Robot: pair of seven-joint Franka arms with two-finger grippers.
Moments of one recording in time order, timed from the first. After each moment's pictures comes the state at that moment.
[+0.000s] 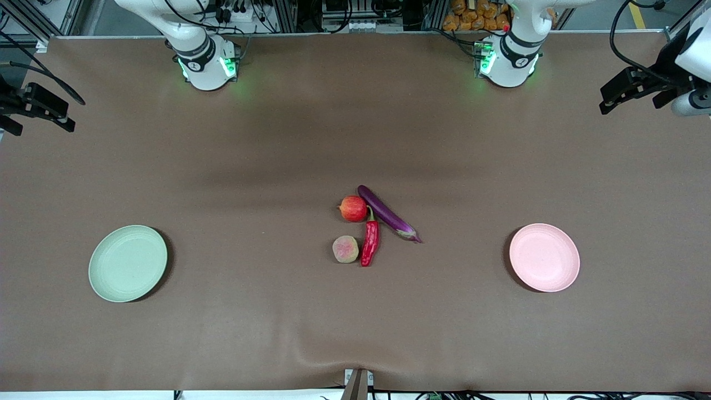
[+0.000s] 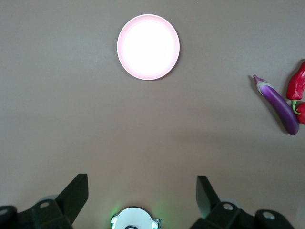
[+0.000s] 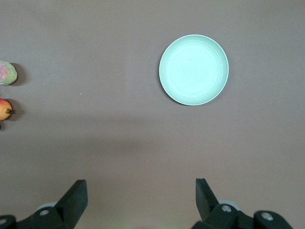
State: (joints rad) left arm -0.02 -0.08 -0.09 -1.53 0.02 1.39 -0.21; right arm -0.06 -0.06 0.02 -1.53 0.02 1.47 -0.10
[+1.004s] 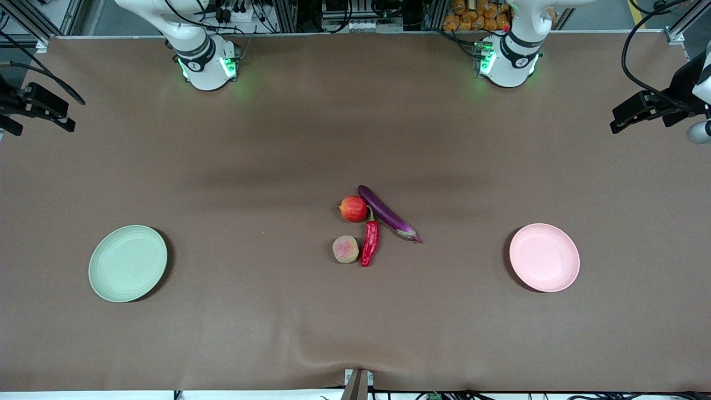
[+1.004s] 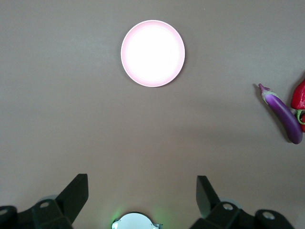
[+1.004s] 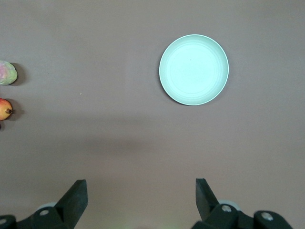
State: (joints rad) left arm -0.03 0.01 -0.05 -1.45 0.02 1.39 -0.19; right arm -0.06 -0.06 0.02 -1.53 0.02 1.47 -0.10
